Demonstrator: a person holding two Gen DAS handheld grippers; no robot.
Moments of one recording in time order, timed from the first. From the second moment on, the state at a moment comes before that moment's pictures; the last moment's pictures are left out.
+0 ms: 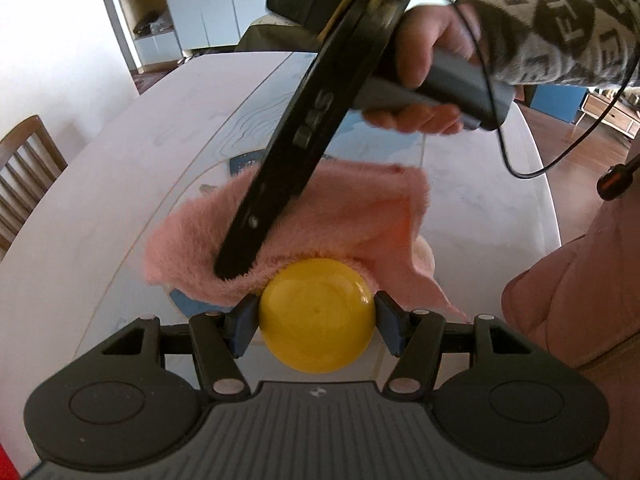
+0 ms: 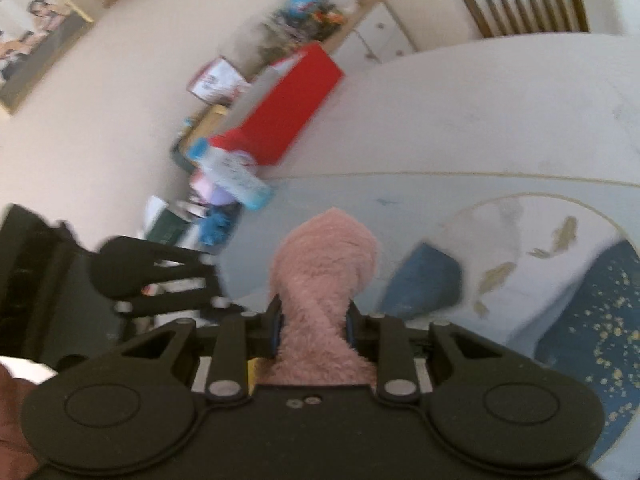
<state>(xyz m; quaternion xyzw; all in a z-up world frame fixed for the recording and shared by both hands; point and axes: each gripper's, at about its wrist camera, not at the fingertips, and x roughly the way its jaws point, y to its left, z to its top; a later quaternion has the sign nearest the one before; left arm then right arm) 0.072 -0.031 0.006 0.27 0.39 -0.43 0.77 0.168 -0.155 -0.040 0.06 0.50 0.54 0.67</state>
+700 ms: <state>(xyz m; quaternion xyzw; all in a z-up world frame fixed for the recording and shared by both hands) 0.054 -0.027 0.009 0.22 0.41 -0.39 0.79 0.105 -0.190 -0.082 -0.06 0.55 0.53 0.64</state>
